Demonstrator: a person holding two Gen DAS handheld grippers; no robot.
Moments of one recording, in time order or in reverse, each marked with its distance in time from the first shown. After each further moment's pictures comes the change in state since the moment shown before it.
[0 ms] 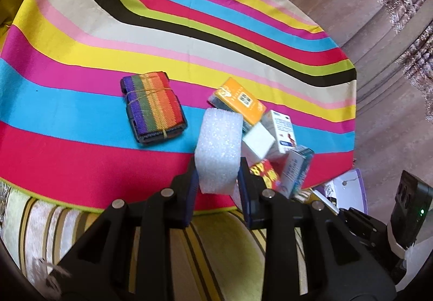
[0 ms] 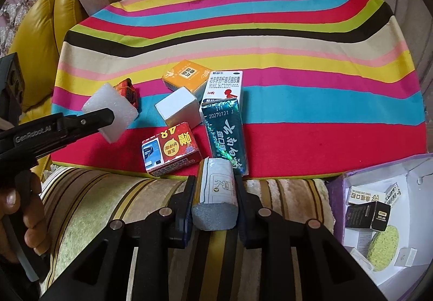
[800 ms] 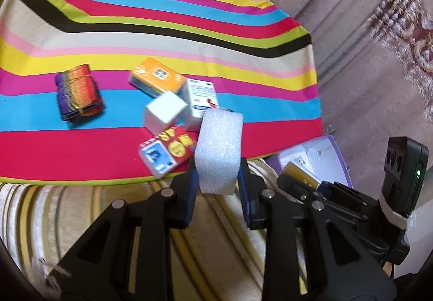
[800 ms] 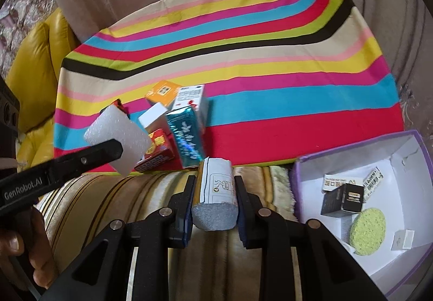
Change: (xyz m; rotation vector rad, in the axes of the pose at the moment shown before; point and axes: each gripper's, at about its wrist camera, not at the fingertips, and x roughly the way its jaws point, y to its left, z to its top) left arm 0.000 -0.091 -0.038 0.163 0.043 -0.105; right arm -0.047 -0.047 -0.022 0.107 -0.089 -0.012
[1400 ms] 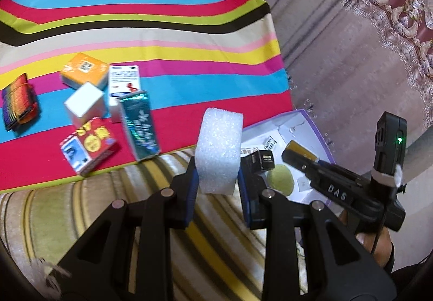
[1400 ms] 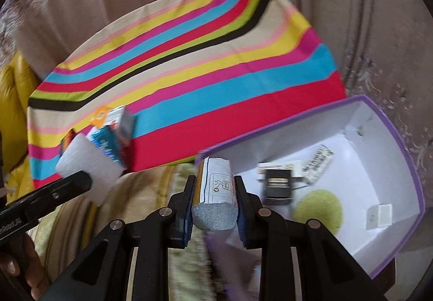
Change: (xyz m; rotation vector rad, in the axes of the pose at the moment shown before) left arm 0.036 -0.069 -0.013 0.125 0.081 -0.107; right arm -0.029 -0.102 -0.015 0.193 -0.045 -0.137
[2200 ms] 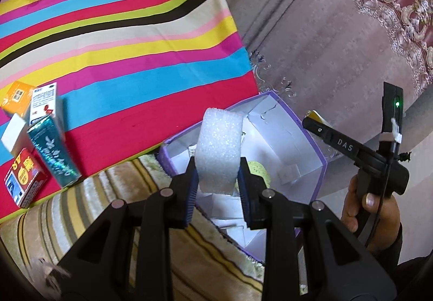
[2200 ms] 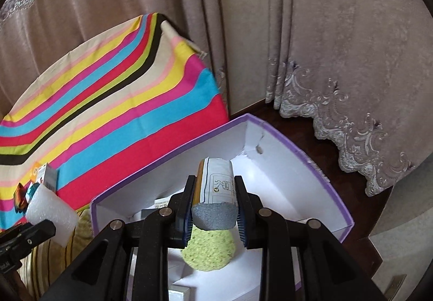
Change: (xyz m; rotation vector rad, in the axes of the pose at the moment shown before) left arm 0.049 -0.067 0.010 0.150 0.071 -0.081; right arm -0.038 -0.111 0.024 0.166 -0.132 -0.262
